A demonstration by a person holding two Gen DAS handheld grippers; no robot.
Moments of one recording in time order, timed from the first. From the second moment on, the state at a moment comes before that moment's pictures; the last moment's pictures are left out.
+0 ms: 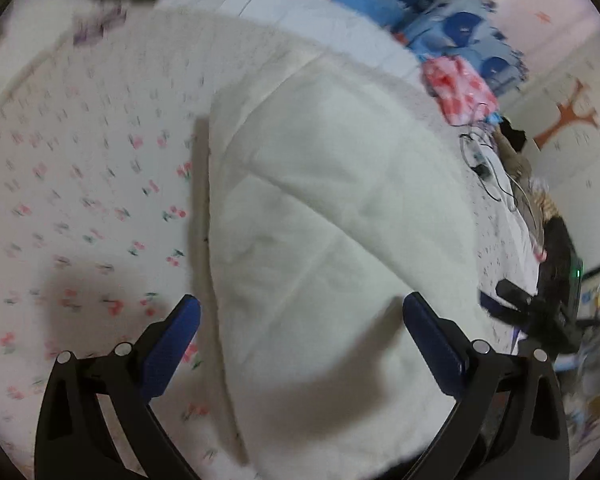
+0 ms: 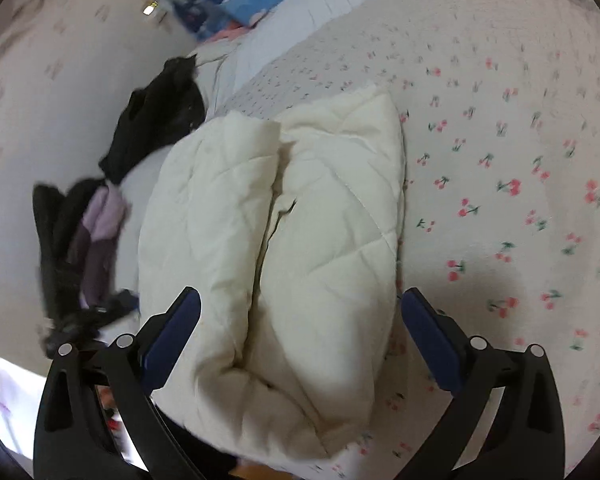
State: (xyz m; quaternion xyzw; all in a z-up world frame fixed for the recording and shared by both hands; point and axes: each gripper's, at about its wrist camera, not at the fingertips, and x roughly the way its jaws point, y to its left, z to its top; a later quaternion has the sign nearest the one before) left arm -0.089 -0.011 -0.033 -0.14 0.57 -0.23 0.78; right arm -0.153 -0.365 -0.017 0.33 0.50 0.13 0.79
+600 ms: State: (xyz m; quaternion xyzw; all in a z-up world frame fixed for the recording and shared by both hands) left arm -0.106 0.043 0.005 -0.06 0.51 -0.18 0.84; right arm -0.092 -0.234 -0.064 0.33 0.53 0.26 0.73
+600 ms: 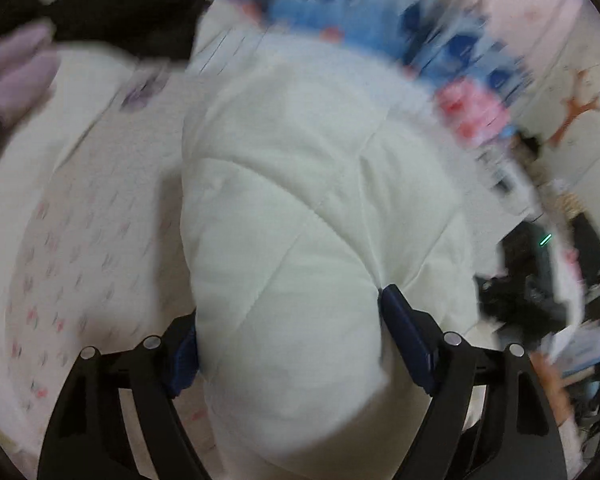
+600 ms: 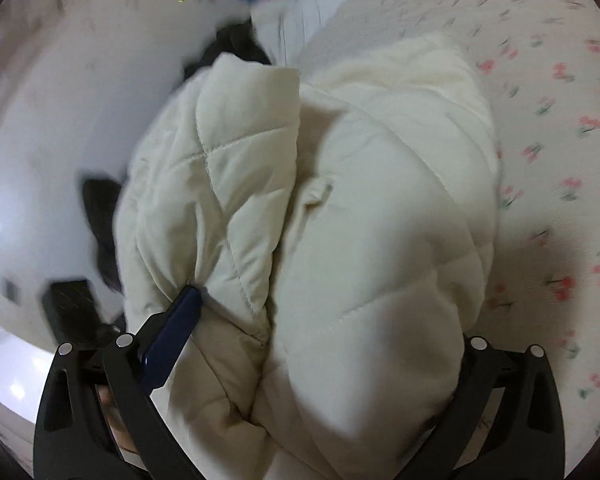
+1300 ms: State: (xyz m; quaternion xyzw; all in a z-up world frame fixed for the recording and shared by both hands) left arm -0.057 0.059 -0.016 -0.08 0.48 -0.20 0.85; right arm -0.049 -0.193 -0.028 0.17 0.50 0.19 0.82
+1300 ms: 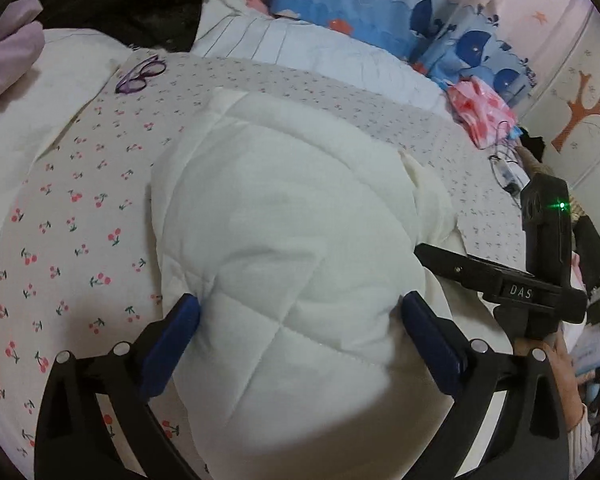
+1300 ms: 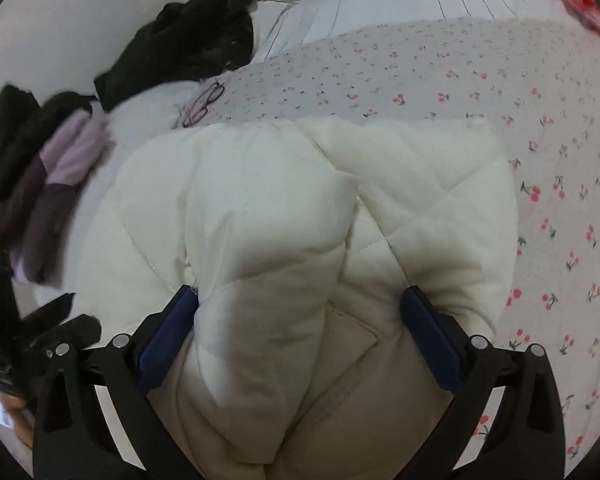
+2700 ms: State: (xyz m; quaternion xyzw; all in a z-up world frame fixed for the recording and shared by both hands) left arm -0.150 0.032 0.035 0.13 0.32 -0.09 0.93; right arm -0.164 -0.173 0.027 -0.01 0.57 0.17 0.80
